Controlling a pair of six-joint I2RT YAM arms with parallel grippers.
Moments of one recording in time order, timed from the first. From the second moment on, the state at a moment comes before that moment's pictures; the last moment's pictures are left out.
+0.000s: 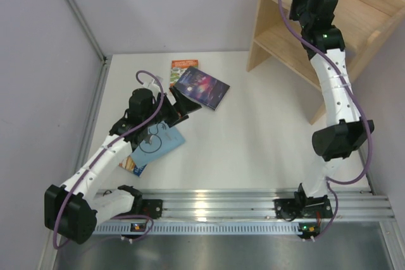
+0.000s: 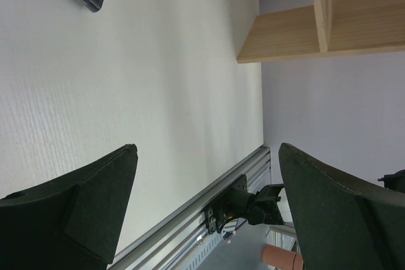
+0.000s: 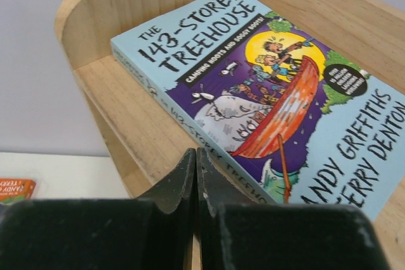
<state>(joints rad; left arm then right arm) -0.39 1.09 0.84 -0.14 0.40 -0.97 0.16 1.84 2.19 -0.39 0.15 -0.08</state>
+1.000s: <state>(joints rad) -0.39 1.14 0.84 -0.13 0.39 -0.96 0.21 1.99 2.26 -0.16 0.19 -0.19</state>
